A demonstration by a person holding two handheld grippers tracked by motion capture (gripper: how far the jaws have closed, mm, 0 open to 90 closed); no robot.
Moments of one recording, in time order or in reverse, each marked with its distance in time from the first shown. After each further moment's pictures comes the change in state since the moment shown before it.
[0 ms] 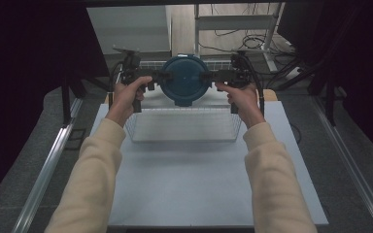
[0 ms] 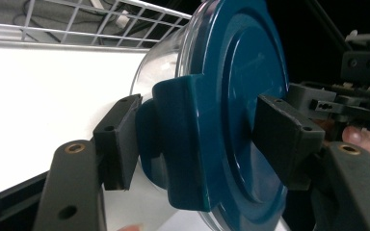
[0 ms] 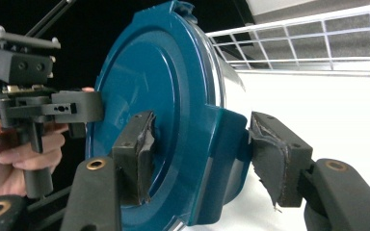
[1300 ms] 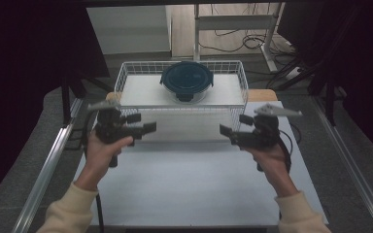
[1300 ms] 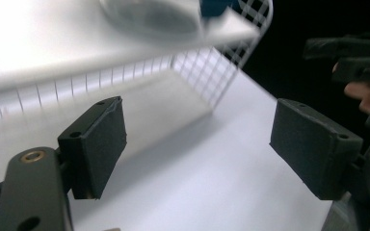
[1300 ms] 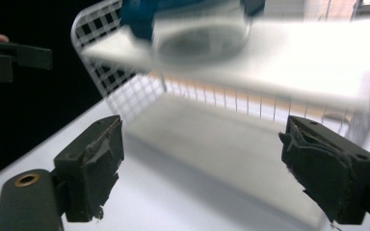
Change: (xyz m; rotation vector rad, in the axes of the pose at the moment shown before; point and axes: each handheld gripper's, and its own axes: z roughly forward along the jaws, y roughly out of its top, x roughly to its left) left arm -0.042 -0.154 -0.078 -0.055 0.151 0.350; right arm 0.026 -0.142 -0.095 -0.123 -0.177 -0.344
